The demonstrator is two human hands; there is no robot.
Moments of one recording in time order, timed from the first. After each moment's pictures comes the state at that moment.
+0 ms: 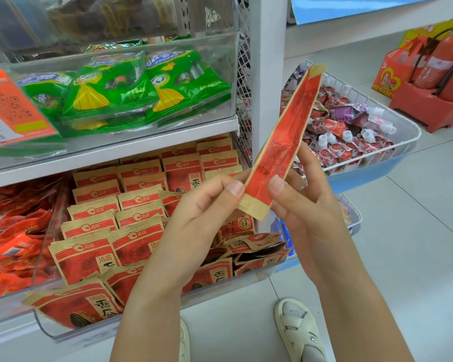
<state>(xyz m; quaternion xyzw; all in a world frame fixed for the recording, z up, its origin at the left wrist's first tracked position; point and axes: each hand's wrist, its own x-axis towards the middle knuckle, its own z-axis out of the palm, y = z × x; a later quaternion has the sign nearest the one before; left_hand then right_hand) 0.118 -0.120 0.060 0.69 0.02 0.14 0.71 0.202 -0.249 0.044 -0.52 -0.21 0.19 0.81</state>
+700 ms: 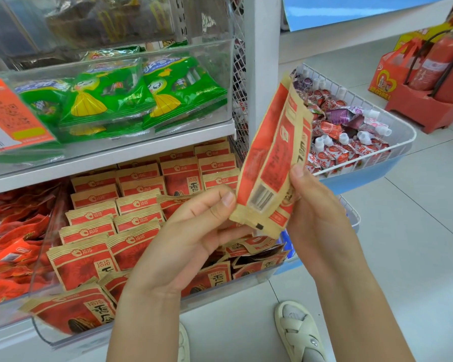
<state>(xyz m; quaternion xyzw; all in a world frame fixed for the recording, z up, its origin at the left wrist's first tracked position) 0.116 -0.110 0.058 0.58 0.05 0.04 0.81 0.210 -0.252 0.046 -0.49 -0.12 0.23 0.83</state>
